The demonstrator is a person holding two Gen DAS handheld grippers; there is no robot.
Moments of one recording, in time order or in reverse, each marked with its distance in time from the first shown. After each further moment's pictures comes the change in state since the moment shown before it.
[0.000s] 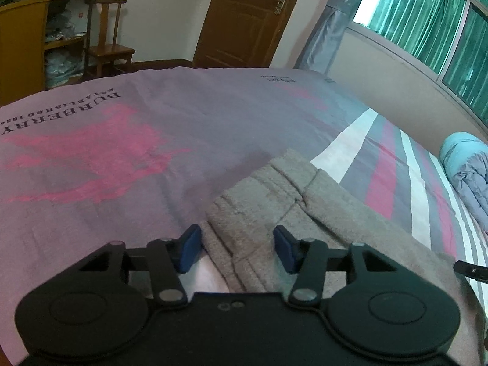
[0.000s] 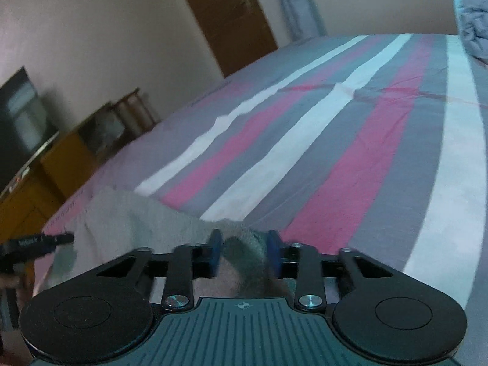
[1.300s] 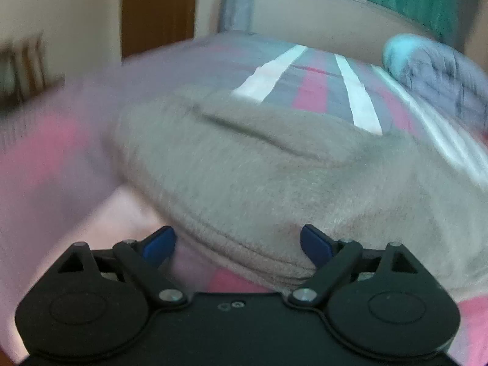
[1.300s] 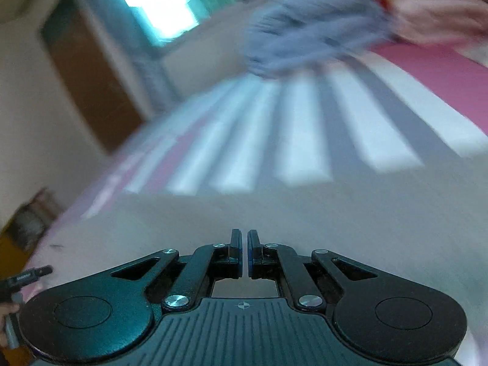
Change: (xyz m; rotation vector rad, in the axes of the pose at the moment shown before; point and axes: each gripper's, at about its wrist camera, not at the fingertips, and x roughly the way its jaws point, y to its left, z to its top) left arm -0.013 -0.042 -0.063 0.300 0.096 -0.138; right arm -0.306 -0.016 -0.204 0.432 -0.292 -0.446
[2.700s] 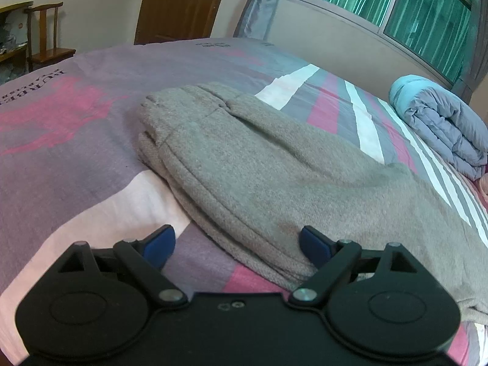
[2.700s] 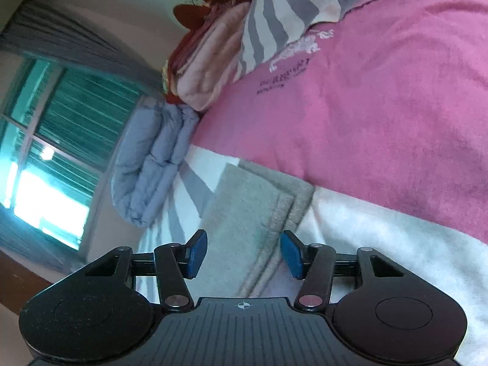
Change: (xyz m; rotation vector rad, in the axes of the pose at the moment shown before) left arm -0.006 0.023 -0.005 -0.105 -0.032 -0.034; right arm -0.144 -0.144 -0.048 0.781 -0.461 -0.123
